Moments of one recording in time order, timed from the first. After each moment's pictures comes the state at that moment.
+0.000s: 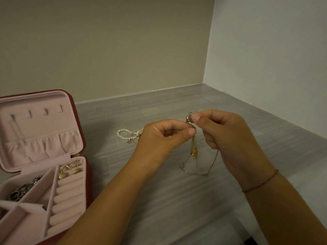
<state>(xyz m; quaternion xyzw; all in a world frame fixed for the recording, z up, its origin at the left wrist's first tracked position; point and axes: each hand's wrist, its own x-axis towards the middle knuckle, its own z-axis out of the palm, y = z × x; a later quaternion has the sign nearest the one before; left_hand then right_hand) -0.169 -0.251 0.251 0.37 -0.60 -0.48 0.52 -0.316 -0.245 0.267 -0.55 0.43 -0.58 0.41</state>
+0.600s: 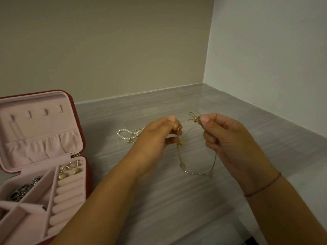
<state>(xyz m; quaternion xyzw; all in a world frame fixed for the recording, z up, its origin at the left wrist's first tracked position) -0.165 -0.258 0.250 0.38 -0.56 -0.53 0.50 -0.323 -0.248 0.250 -0.52 0.40 -0.59 0.48</state>
